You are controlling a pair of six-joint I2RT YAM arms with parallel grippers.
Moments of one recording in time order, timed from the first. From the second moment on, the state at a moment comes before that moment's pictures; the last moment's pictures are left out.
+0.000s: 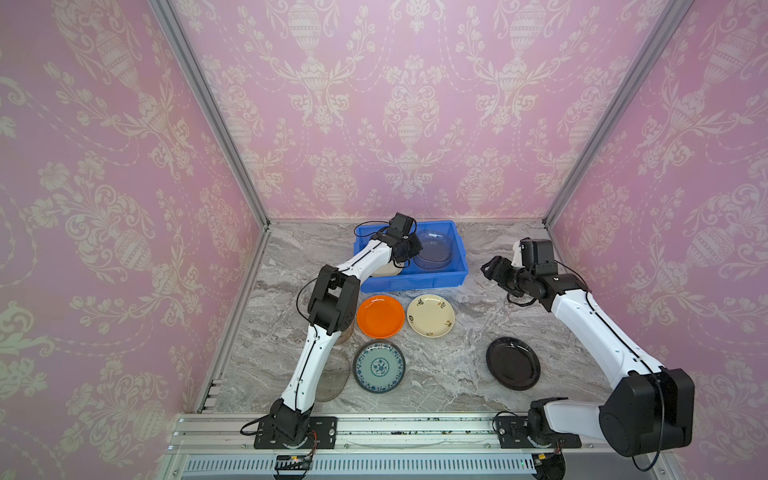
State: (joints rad) left arm -0.48 2.46 2.11 -0.46 0.17 -0.90; right arm 0.10 1.30 1.04 -0.51 -0.17 0.65
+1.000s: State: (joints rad) left arm -0.60 2.09 2.01 -0.50 0.07 -0.56; right arm 0.01 1.18 0.97 -0.53 -0.17 0.60
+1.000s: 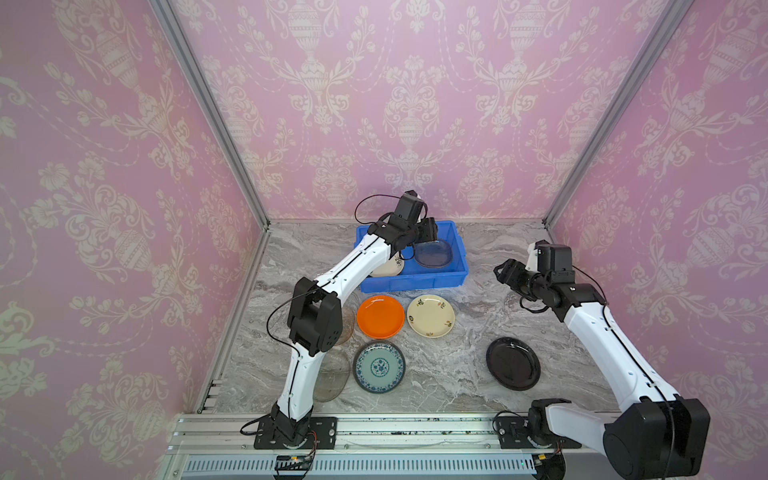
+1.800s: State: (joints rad) left arm -0.84 2.20 1.92 -0.72 0.53 -0.27; right arm -0.19 1.04 0.79 -0.49 -0.31 0.69
